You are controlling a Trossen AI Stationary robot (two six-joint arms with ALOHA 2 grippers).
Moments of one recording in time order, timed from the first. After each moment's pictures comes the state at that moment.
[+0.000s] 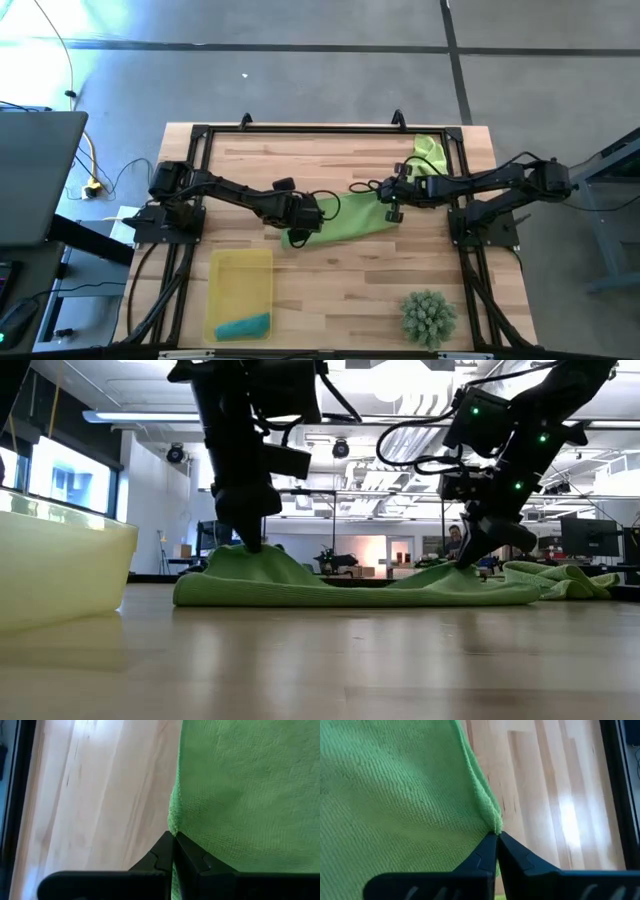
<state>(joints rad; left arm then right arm) 0.01 1.86 1.26 -0.84 -0.54 -0.34 -0.15 1.32 0.58 -0.32 0.41 -0.17</state>
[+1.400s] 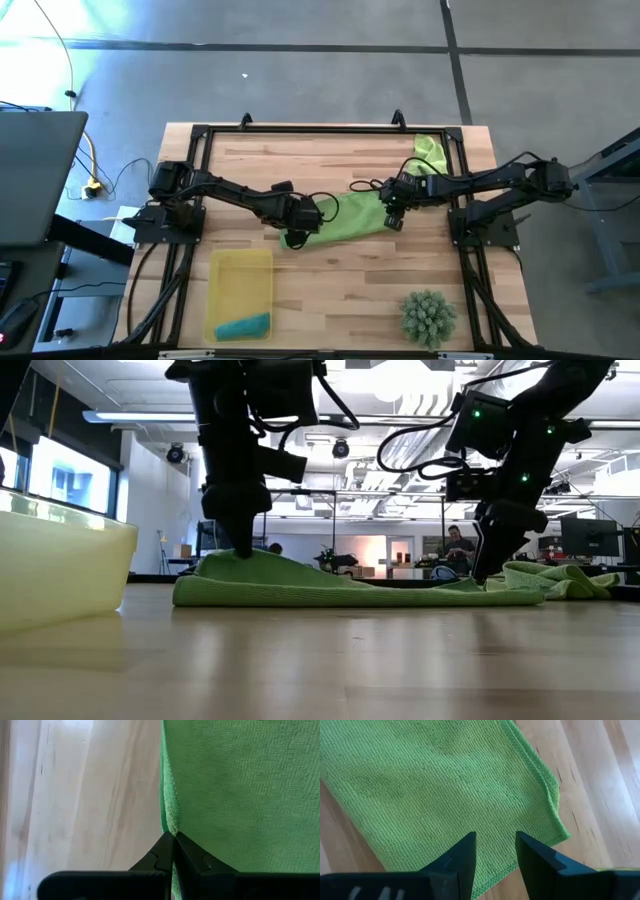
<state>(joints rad) 0.01 1.86 1.26 -0.88 -0.45 -0.35 -0.15 1.32 0.59 -0.43 0.18 0.12</state>
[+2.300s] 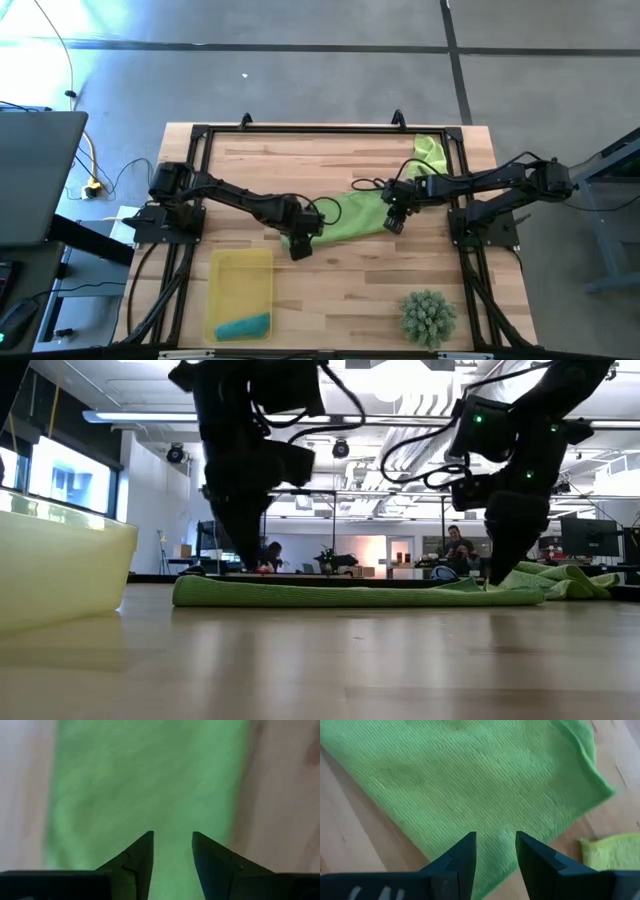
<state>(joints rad) -0.01 1.86 1.24 -0.73 -0.16 -0.41 -0.15 1.32 0.59 -0.49 0.05 0.35</state>
